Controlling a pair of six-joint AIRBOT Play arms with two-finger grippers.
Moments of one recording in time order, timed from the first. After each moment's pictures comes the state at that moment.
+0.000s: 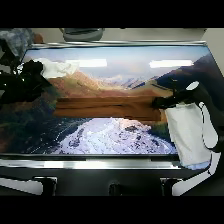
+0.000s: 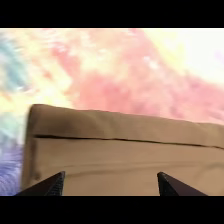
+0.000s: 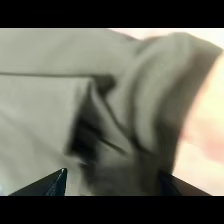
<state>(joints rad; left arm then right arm) 0.28 -1.64 1.71 0.99 -1.33 -1.44 -0.20 -1.83 1.48 -0.96 1.21 1.02</state>
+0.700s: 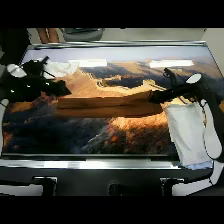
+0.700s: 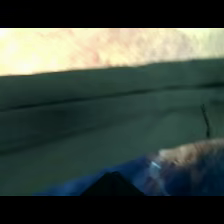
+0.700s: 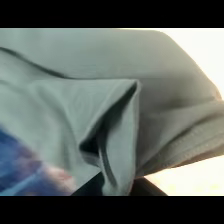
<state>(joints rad) 0.00 -1.57 1.56 0.96 -1.30 -1.39 -0.15 -1.70 1.51 -0.89 1.30 1.07</state>
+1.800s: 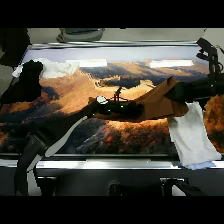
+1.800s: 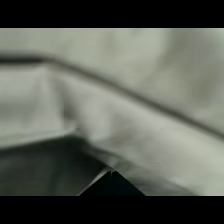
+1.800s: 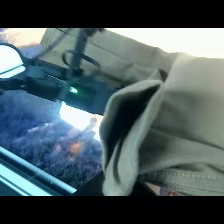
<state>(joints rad) -0.61 -2.06 1.71 0.26 -0.86 -1.35 -0.15 -1.14 1.51 -0.97 1.55 1.27</state>
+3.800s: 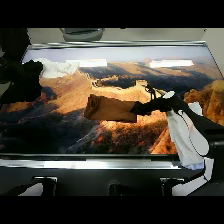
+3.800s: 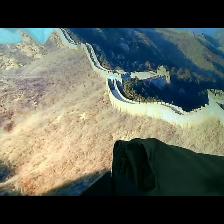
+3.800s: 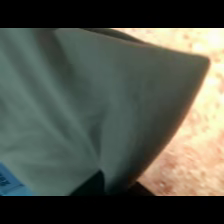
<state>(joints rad) 0.22 -1.22 1.57 1.04 -1.23 -1.41 0.03 -1.77 1.26 -0.62 1.07 1.11</state>
